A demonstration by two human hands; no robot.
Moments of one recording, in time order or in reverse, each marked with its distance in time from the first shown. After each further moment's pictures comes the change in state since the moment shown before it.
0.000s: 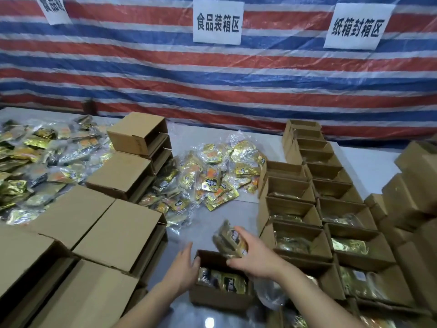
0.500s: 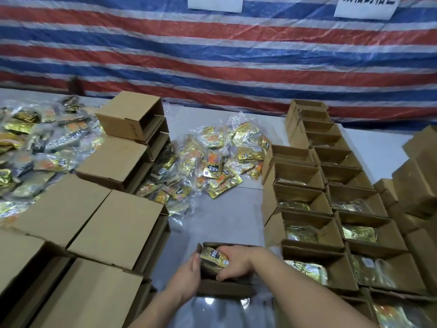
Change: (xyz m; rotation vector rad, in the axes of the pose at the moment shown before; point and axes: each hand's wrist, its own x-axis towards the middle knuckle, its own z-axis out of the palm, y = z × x) left_hand 0.003 -0.037 0.025 -0.196 -0.036 -0.016; right_hand 0.075 0.015 0.059 -0.588 -0.436 0.217
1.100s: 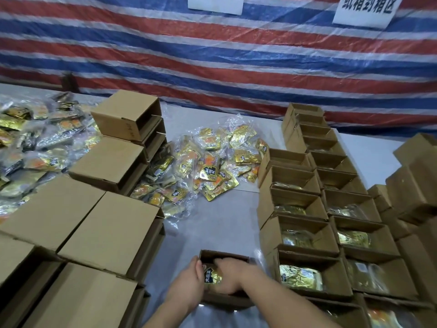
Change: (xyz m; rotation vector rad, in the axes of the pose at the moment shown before) left_hand 0.000 0.010 0.016 0.199 0.068 -0.012; right_hand 0.000 -0.008 0.026 -0.214 0.046 0.057
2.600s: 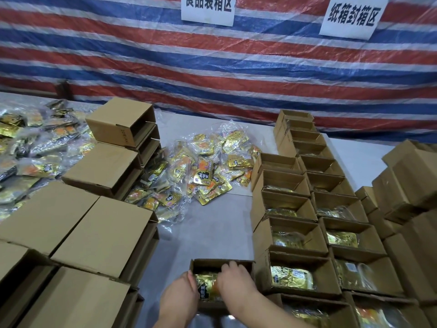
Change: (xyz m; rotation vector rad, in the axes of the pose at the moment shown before) left_hand -0.031 0.016 -0.003 0.179 0.174 -0.076; right_hand -0.030 -0.006 0.025 -0.357 0.153 0.064
